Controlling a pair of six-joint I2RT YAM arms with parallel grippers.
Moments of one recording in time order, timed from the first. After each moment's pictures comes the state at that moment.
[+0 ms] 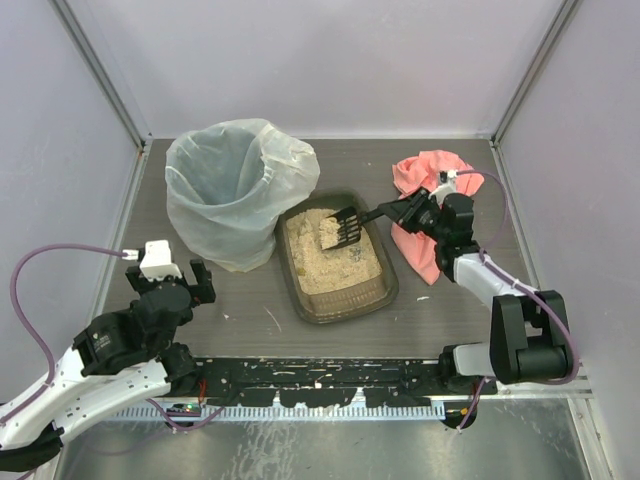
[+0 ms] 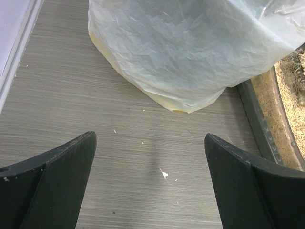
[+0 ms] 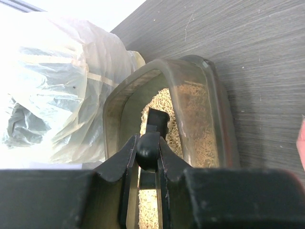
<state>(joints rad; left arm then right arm) -0.97 0.41 0.76 -0.96 -0.93 -0.61 0.10 1.34 0.63 0.46 -0.49 0.84</state>
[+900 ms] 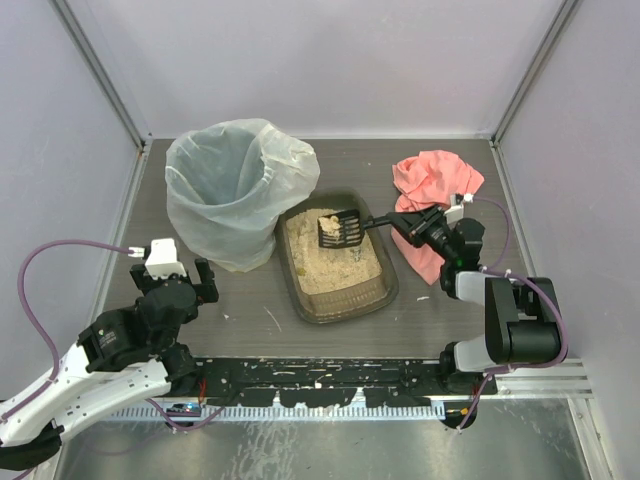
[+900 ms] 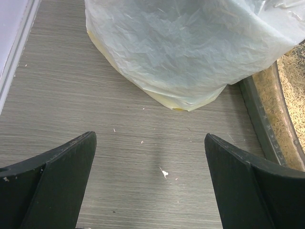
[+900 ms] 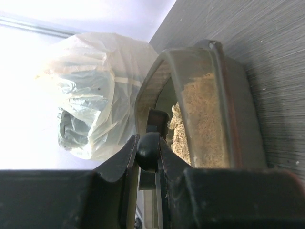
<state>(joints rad) -0.97 0.44 0.76 -0.95 -0.92 -0.61 -0.01 1.42 0.39 0.96 -0.63 1.22</state>
